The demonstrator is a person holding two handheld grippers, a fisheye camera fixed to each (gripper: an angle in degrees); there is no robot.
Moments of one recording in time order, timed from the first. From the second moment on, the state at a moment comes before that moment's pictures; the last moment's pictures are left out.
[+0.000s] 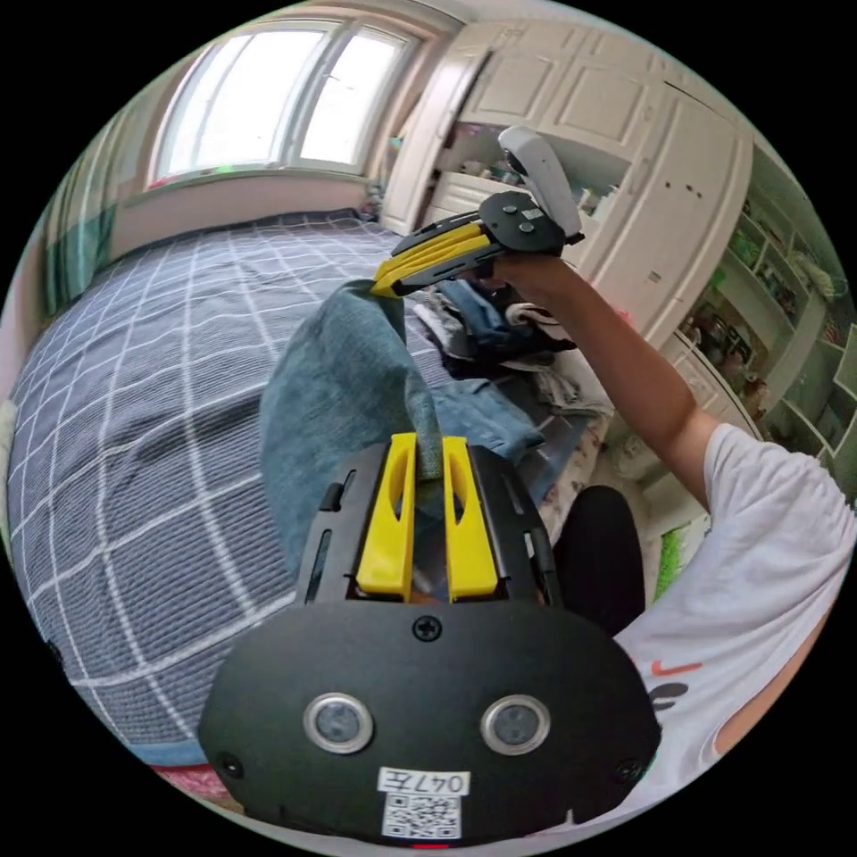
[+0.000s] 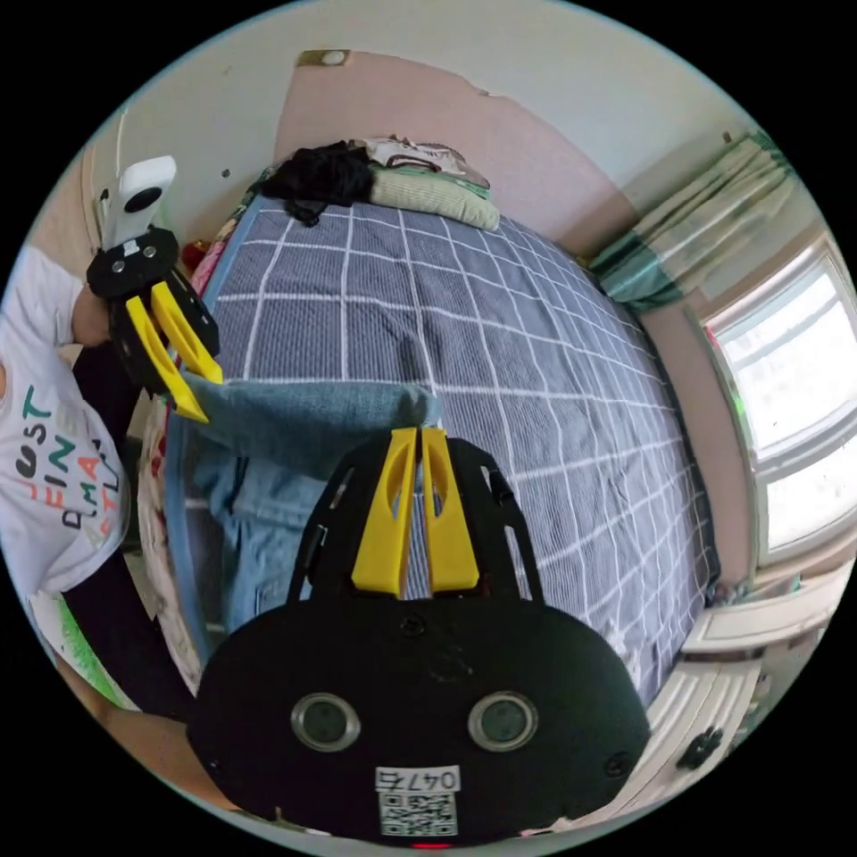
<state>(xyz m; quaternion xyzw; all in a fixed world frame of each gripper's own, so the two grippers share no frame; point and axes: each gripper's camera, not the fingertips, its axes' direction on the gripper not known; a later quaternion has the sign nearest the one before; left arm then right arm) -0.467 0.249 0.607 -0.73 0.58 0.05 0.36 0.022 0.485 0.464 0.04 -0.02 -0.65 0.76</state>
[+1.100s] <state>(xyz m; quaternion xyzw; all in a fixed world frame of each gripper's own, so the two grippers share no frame) -0.262 0.253 0.486 -0.75 0.63 -0.04 0.18 0.412 0.660 0.387 0.14 0.02 -0.24 0.96</state>
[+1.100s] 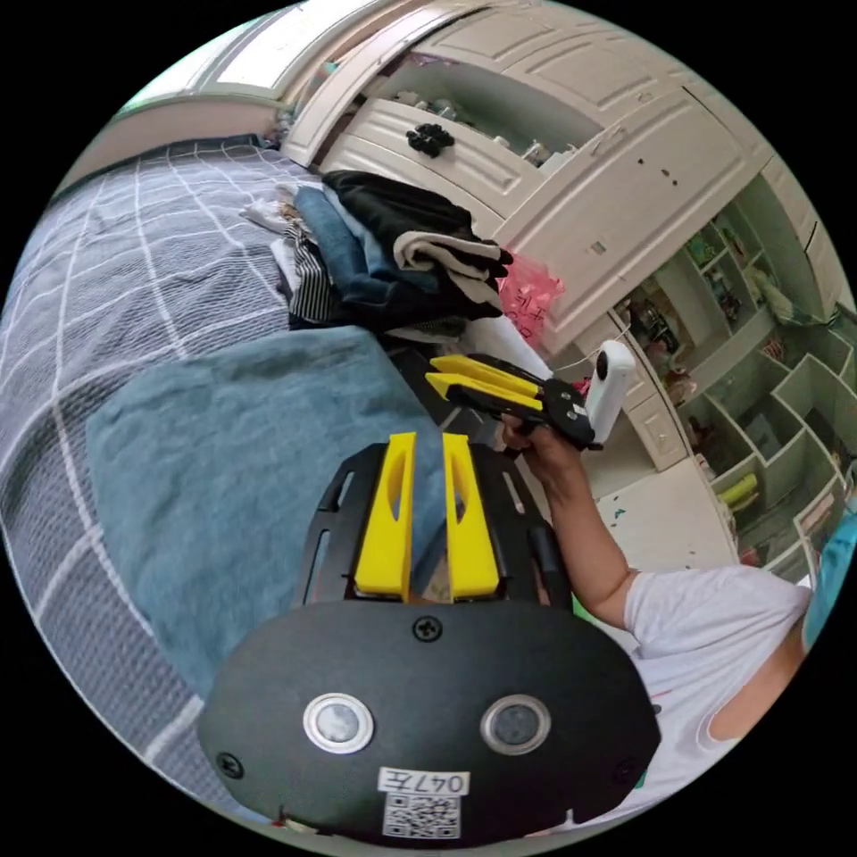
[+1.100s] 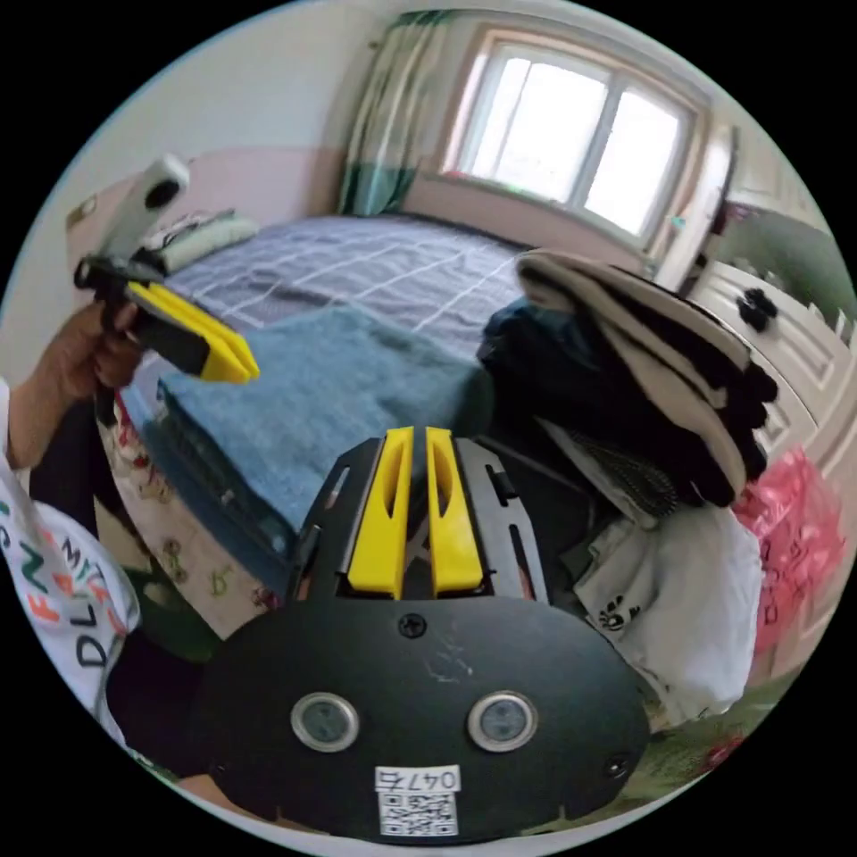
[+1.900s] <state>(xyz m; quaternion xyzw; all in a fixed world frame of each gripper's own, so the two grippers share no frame) -0.203 0.218 0.401 -0.70 0.64 0.20 0.23 0.482 0.602 0.432 0.12 0.08 -0.26 0.95</state>
